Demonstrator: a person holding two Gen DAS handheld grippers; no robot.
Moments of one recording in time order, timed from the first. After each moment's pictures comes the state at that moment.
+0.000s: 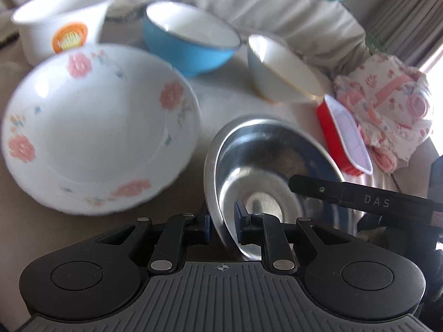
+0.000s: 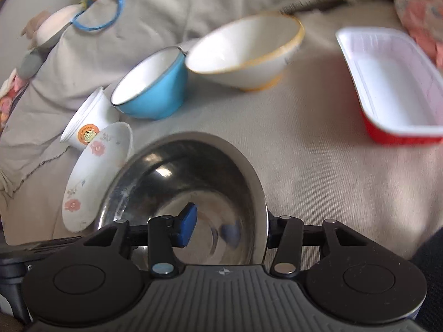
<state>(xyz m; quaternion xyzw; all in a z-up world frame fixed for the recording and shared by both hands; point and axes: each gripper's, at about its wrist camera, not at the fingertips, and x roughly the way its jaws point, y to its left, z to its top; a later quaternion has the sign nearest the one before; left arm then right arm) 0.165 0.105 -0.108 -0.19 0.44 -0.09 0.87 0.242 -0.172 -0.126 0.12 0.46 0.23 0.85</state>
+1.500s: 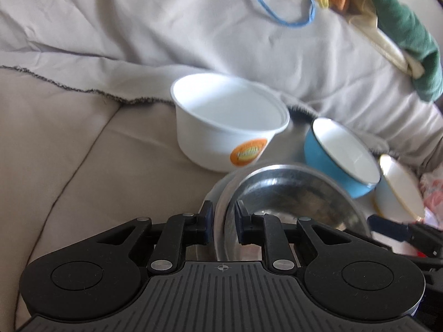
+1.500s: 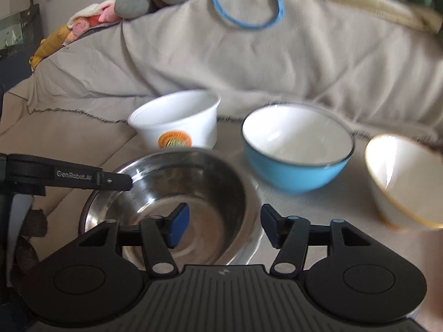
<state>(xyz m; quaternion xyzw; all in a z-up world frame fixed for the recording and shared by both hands) 0.168 0.232 -0.094 -0.21 0.33 0.13 0.91 0.252 -0.011 -0.101 -0.07 0.30 0.36 0.88</state>
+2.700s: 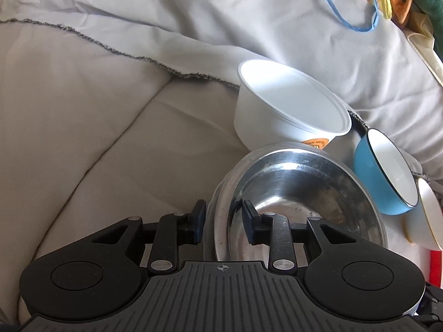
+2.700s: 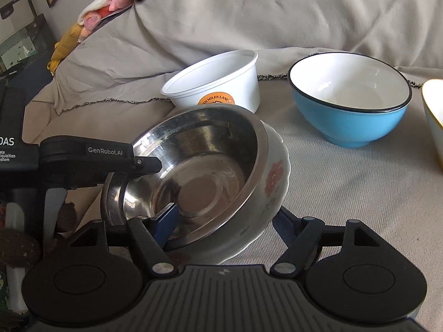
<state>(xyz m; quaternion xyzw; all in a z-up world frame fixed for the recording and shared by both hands) 0.167 0.263 -0.110 -0.26 0.37 0.20 0.87 0.260 0.010 -0.129 -0.01 0.39 0.42 0.82</state>
